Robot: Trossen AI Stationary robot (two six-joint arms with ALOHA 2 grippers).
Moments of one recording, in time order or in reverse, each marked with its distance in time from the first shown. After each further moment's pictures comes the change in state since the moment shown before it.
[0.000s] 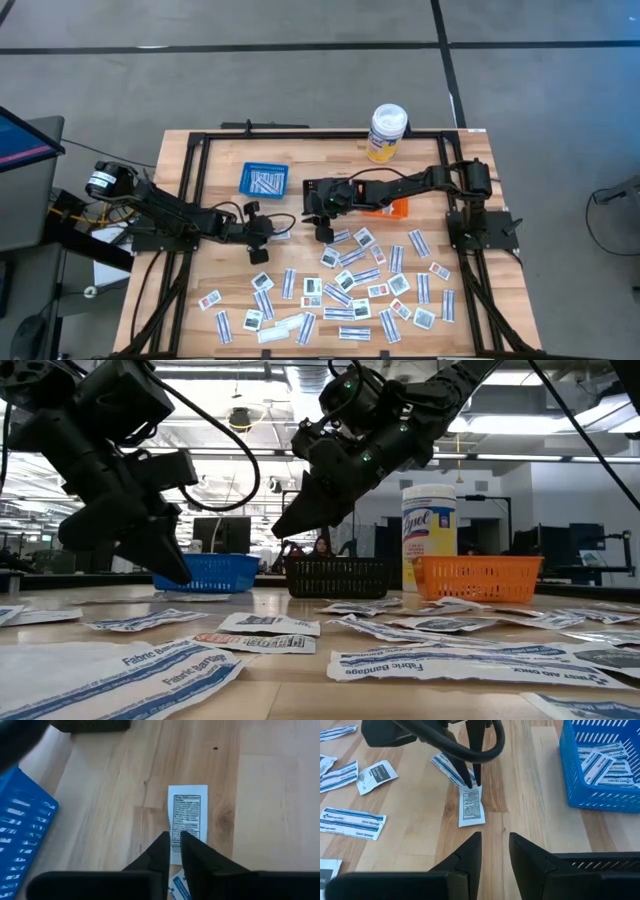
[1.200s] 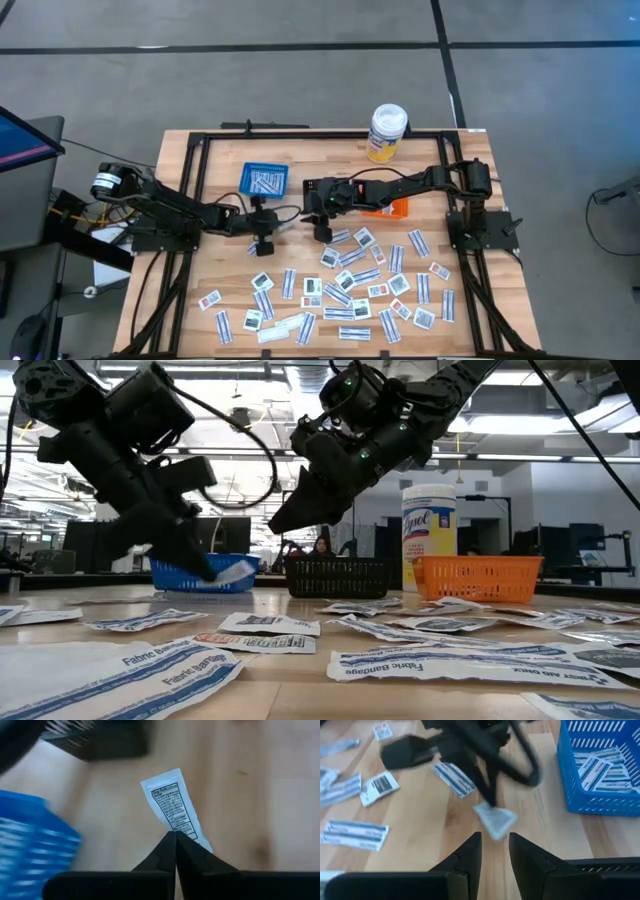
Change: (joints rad) left arm 0.110 0.048 -0.001 0.146 0.008 0.177; right arm 0.000 -0.001 0.000 0.034 0.000 0.057
